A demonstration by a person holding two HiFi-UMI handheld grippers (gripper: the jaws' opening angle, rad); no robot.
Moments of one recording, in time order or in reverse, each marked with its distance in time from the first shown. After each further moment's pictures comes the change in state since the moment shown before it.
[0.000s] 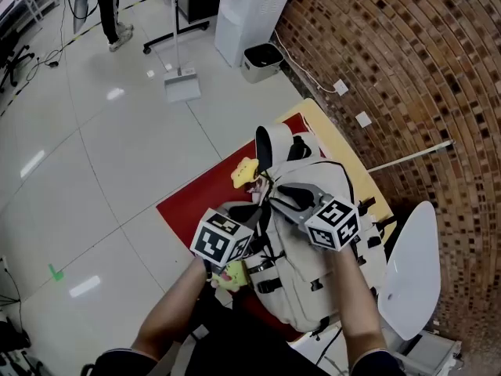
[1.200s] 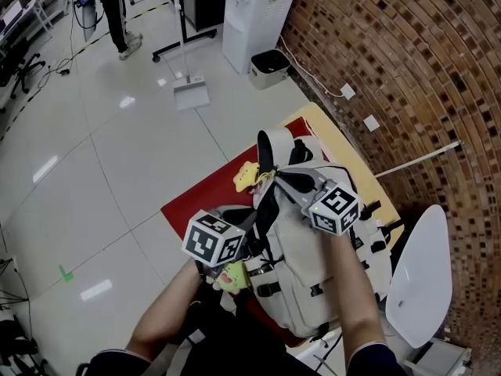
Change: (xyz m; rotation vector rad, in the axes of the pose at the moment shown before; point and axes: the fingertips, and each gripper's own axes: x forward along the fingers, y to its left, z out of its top) left arm -0.015 0.006 -0.001 -0.055 0.016 0.023; right arm 0.009 -0.034 0.033 -0.115 -0.227 0.033
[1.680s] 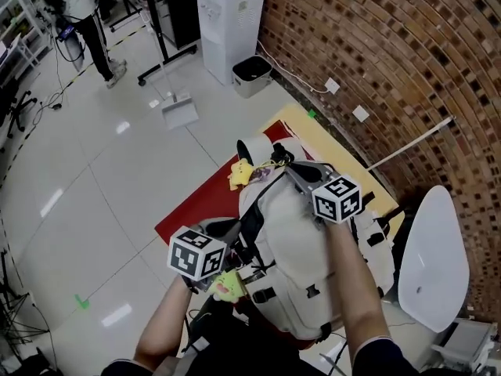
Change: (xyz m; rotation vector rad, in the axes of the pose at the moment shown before) left arm -0.007 0.002 -0.004 0.061 0.043 0.030; right arm -0.047 -0.080 -0.026 0.205 -0.016 -0.266
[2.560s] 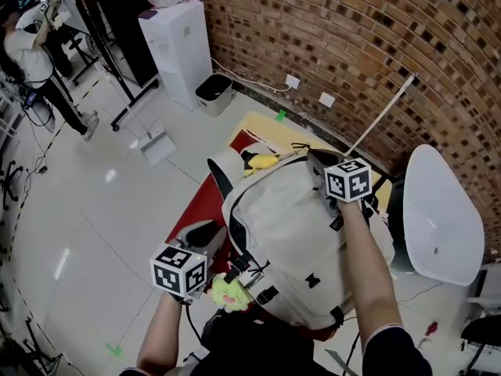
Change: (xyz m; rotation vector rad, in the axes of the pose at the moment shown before) left arm -0.020 -0.010 0.046 0.218 -0.066 -0.026; right arm -0.106 -0.109 -0.015 0.170 -0.015 -0.413
